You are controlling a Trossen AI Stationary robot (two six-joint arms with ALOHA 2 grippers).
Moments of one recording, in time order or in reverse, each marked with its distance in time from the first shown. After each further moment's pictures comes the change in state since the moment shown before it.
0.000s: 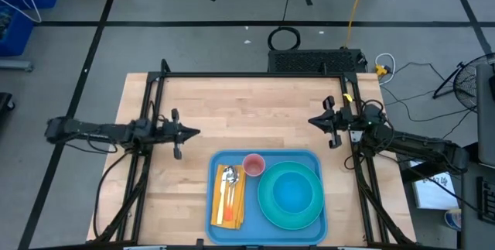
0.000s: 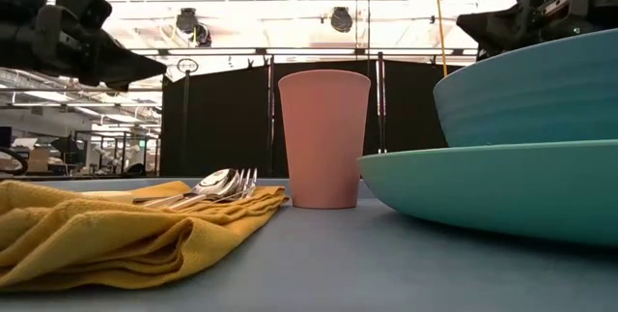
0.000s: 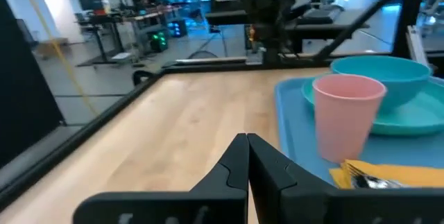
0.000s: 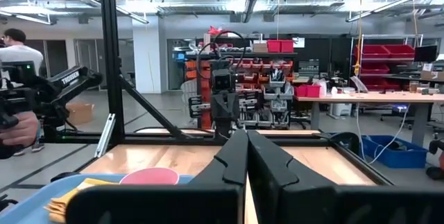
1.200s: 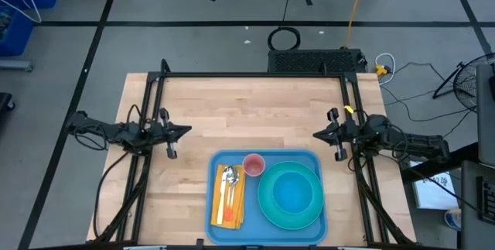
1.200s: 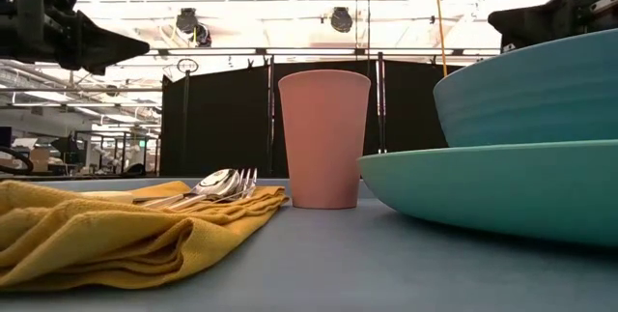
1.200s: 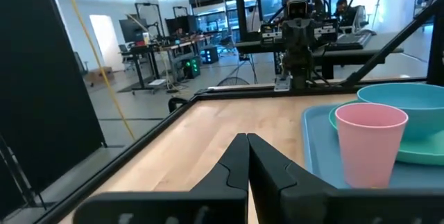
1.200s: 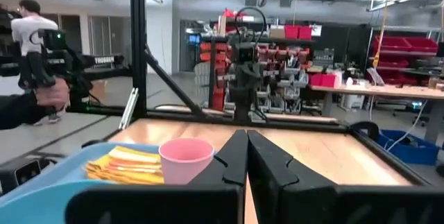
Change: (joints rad) left arm -0.258 -0.294 0.002 -0.189 -0.375 0.084; right arm 0.351 -0.455 -0.001 -0.551 0.292 -0.135
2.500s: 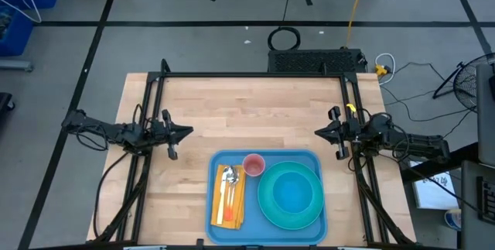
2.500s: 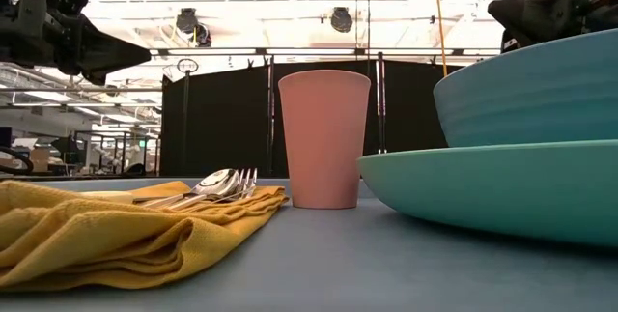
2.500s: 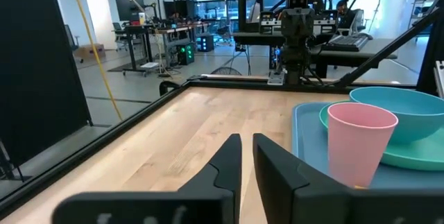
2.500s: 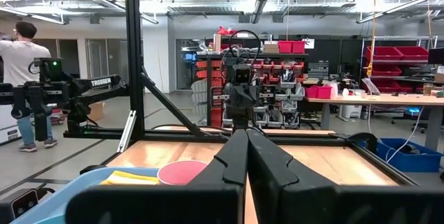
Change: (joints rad) left arm 0.000 0.055 -0.001 0.012 0.002 -0.133; right arm 0.000 0.000 0.000 0.065 0.022 0.057
